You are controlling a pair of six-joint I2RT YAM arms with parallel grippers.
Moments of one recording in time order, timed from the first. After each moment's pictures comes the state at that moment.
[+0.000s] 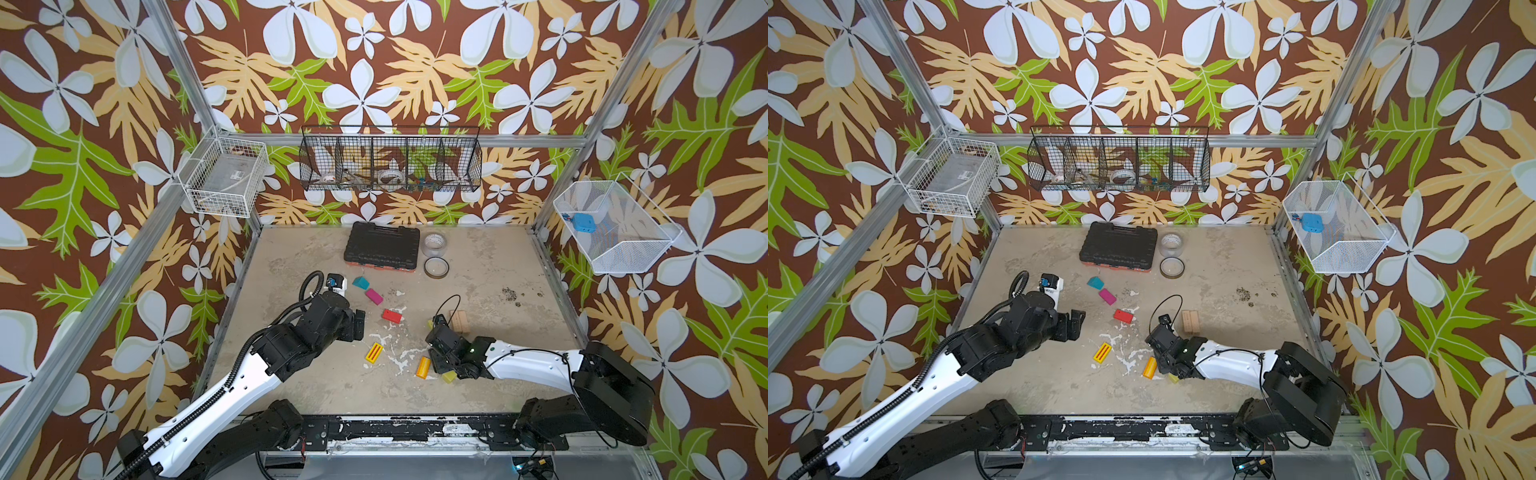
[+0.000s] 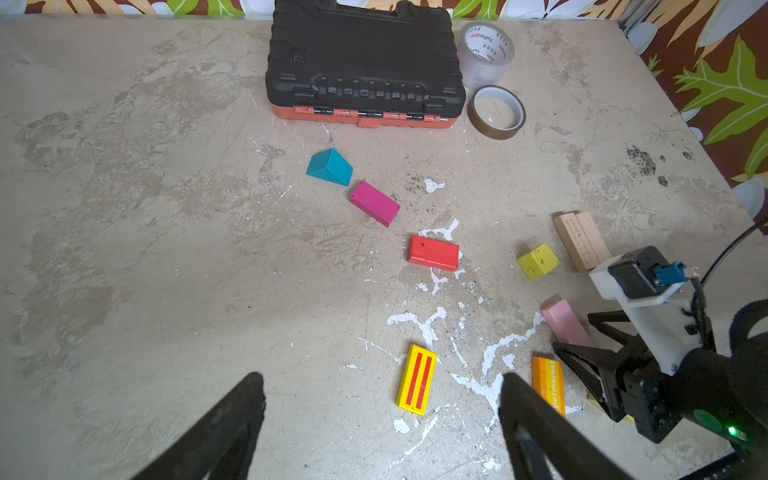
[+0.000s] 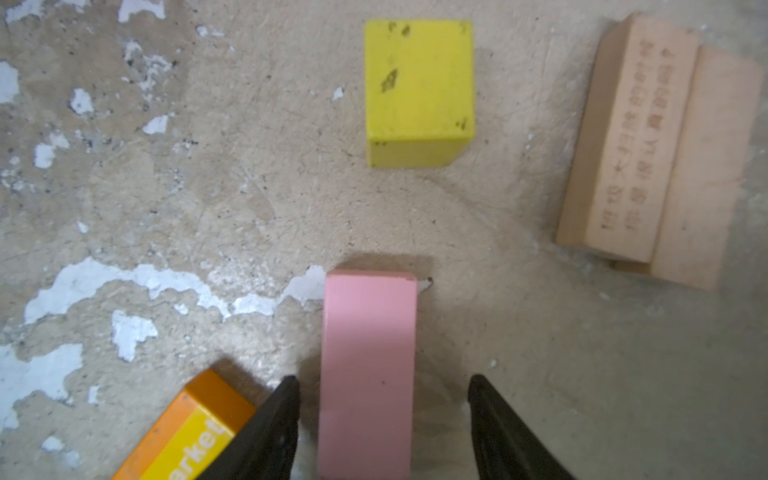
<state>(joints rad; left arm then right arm) -0.75 0.91 0.93 -0.76 -0.31 -0.48 0.90 1.41 0.60 -0.39 0.29 0.56</state>
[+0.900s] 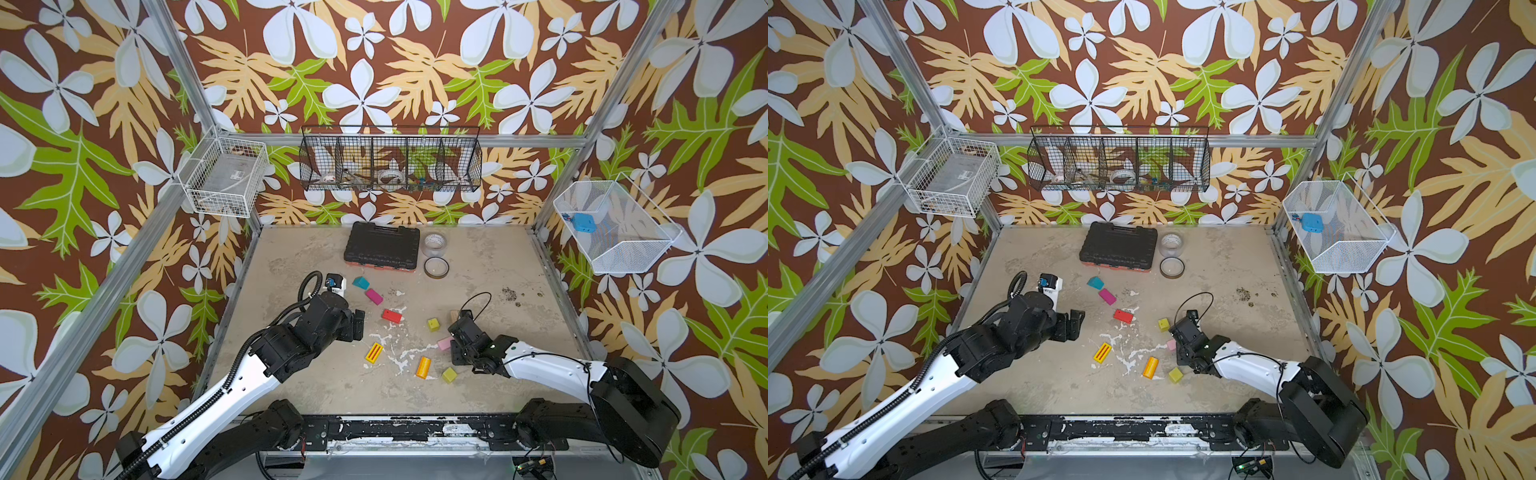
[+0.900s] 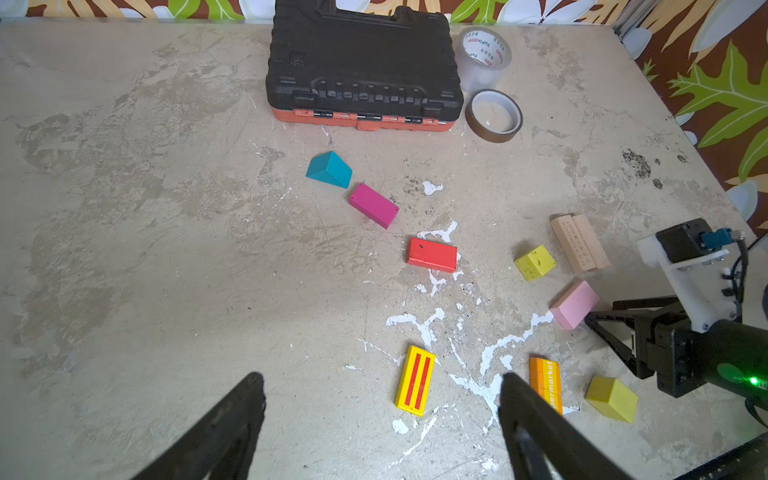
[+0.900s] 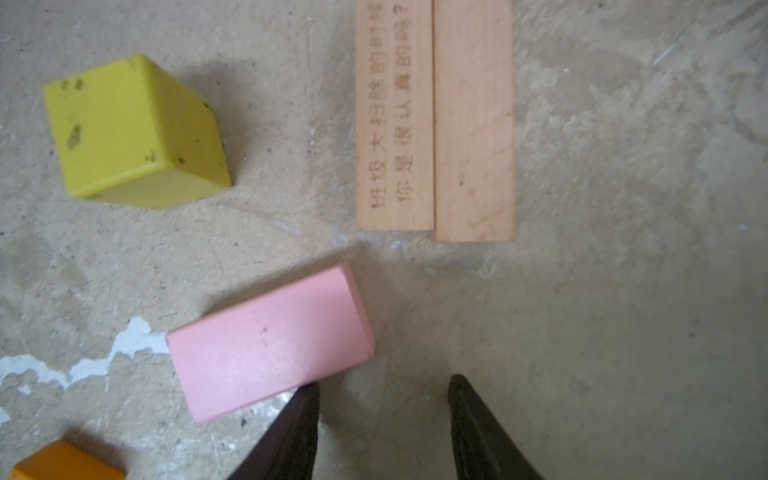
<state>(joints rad) -0.75 0.90 0.93 -0.76 -0.31 -0.48 0.68 1.29 0.51 -0.37 0.25 0.61</state>
